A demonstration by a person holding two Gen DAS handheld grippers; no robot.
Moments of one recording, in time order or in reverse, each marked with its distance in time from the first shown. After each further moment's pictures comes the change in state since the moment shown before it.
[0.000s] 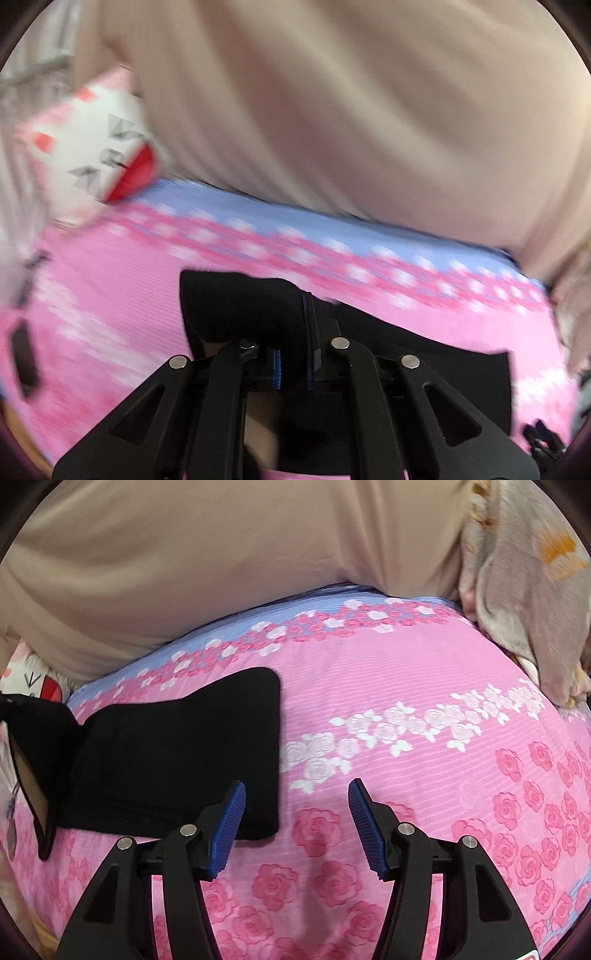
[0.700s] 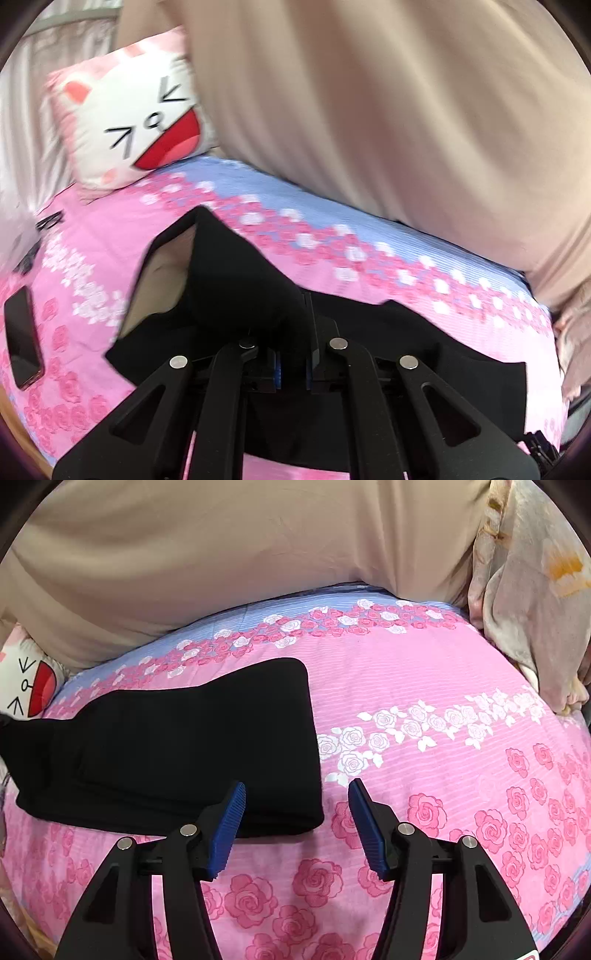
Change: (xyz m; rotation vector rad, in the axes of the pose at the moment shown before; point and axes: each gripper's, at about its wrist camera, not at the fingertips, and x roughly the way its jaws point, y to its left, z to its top) left arm 0.018 0.061 -0.024 -0.128 0.037 -0.037; right arm 0.003 0.028 -0.006 -0.015 0.003 -0.056
